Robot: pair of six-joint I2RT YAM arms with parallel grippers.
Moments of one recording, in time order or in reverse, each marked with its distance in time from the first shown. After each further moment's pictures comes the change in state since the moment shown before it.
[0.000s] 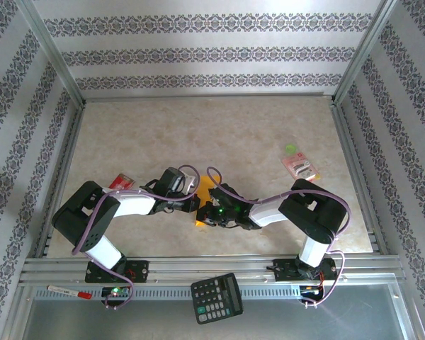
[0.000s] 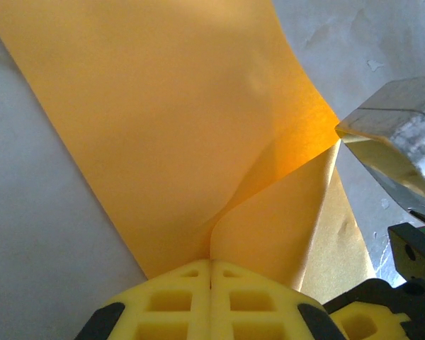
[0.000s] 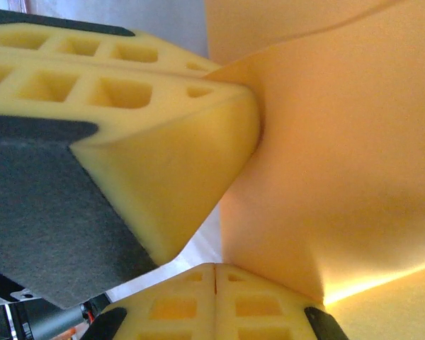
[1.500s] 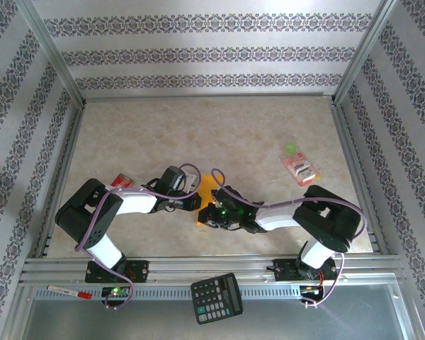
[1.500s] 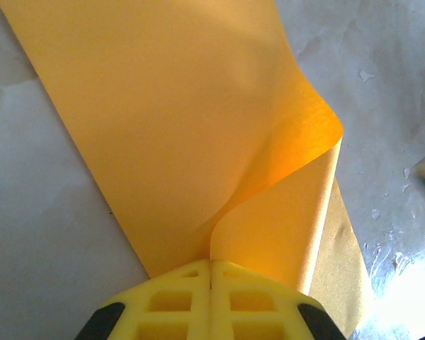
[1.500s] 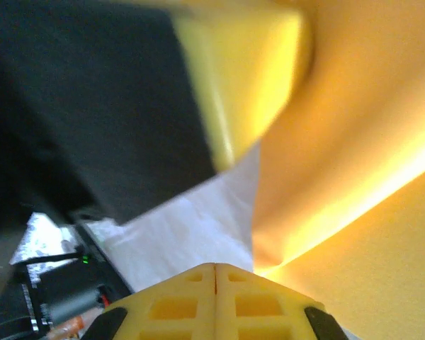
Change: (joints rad) left arm 0.002 0.028 0.016 0.017 0.022 -0.015; right arm 0.016 -0.139 -0.045 -0.048 0.039 0.025
